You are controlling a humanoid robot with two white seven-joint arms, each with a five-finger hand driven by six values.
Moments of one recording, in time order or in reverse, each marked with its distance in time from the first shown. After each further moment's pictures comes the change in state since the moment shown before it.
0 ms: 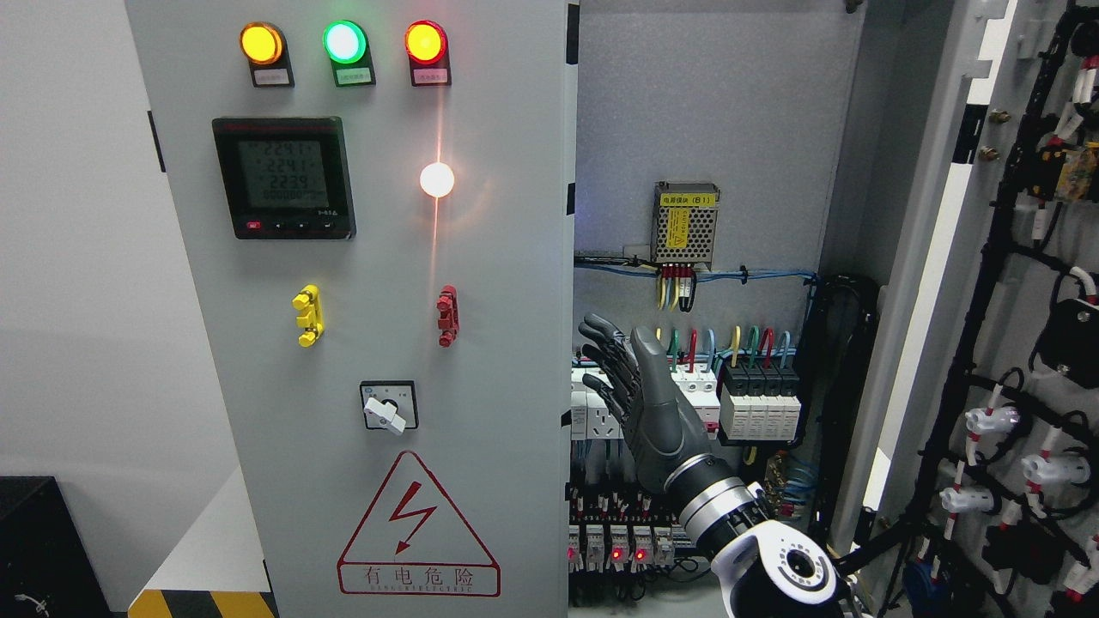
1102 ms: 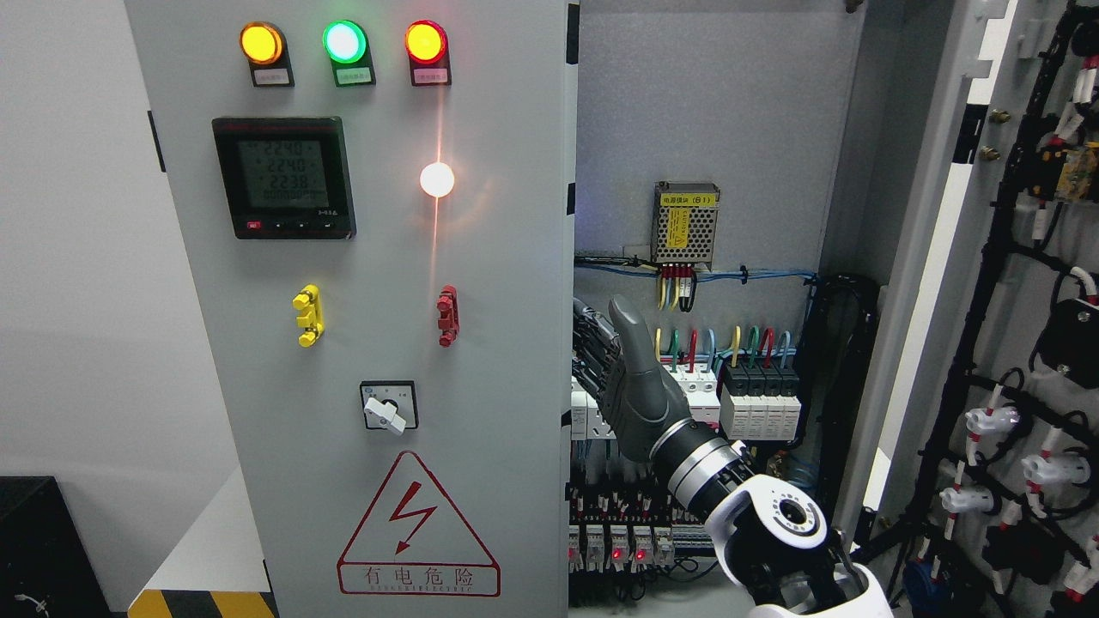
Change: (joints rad) left arm 0.000 -0.028 -0.001 0.000 0.000 0.000 0.000; right arm -0.099 -0.002 -0.010 0.124 -0.043 0.005 0.146
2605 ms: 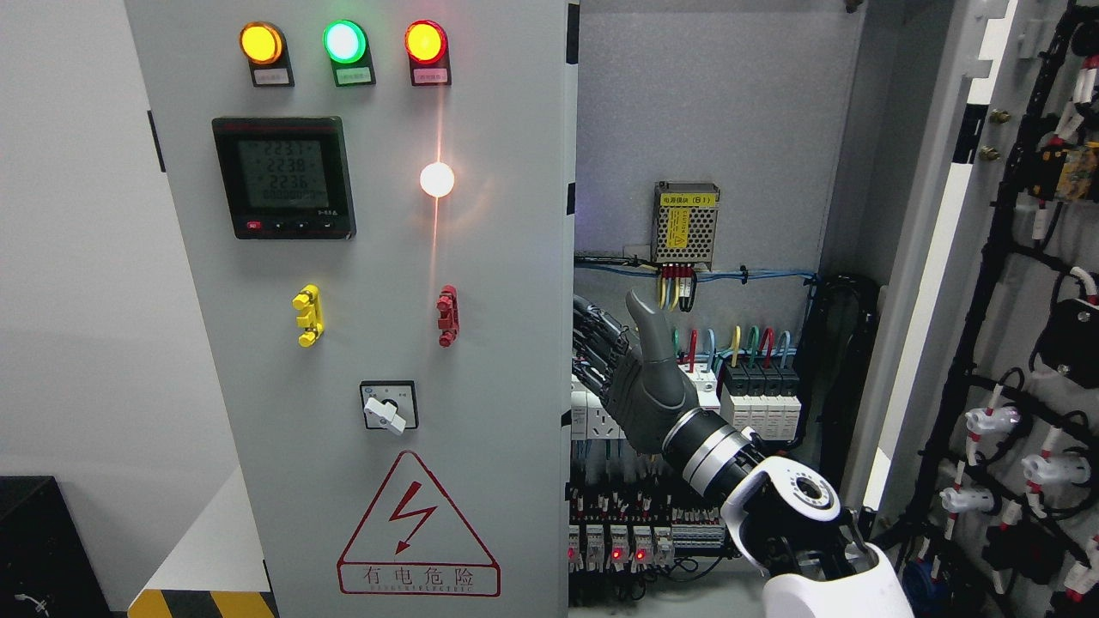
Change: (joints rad) left arm 0.000 -0.004 0.000 0.000 0.000 0.000 0.000; right arm -0.055 -0.035 -0.024 0.118 -0.116 -0.008 0.153
